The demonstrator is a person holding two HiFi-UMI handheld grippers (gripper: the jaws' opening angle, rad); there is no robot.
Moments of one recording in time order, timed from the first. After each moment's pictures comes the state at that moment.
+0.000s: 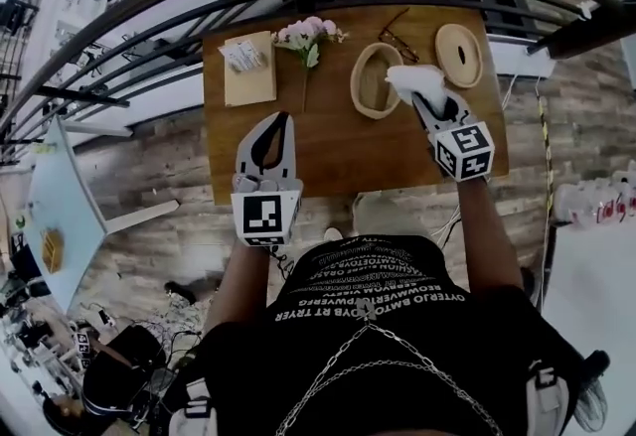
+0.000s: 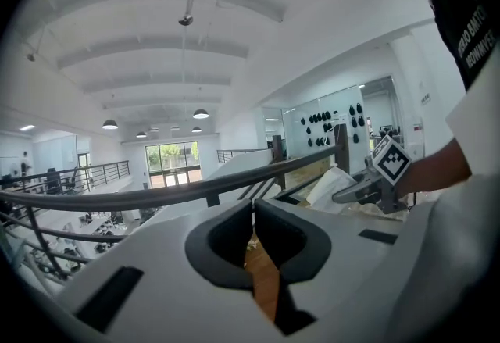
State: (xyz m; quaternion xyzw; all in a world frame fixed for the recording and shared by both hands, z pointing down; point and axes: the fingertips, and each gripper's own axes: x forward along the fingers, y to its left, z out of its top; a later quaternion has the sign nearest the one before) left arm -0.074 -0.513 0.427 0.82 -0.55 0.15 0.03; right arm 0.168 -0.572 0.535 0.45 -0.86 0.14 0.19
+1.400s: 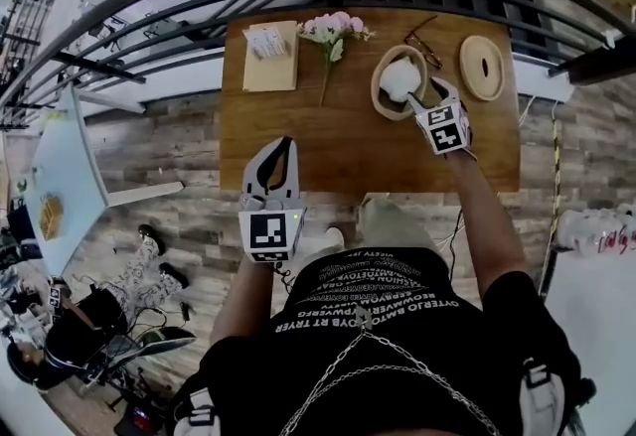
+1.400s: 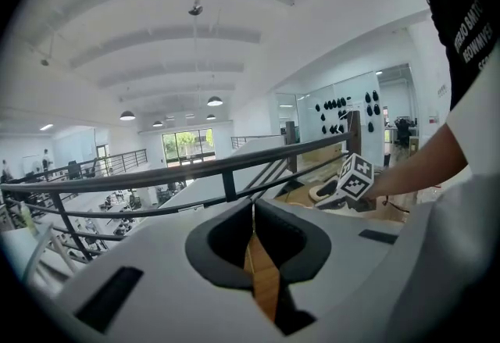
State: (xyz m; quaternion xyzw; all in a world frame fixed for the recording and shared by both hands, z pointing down) left arm -0.109 -0.451 0.467 0.78 -0.60 0.18 0.07; right arm 0.142 -0.611 0.660 0.42 -0.83 0.09 0.37
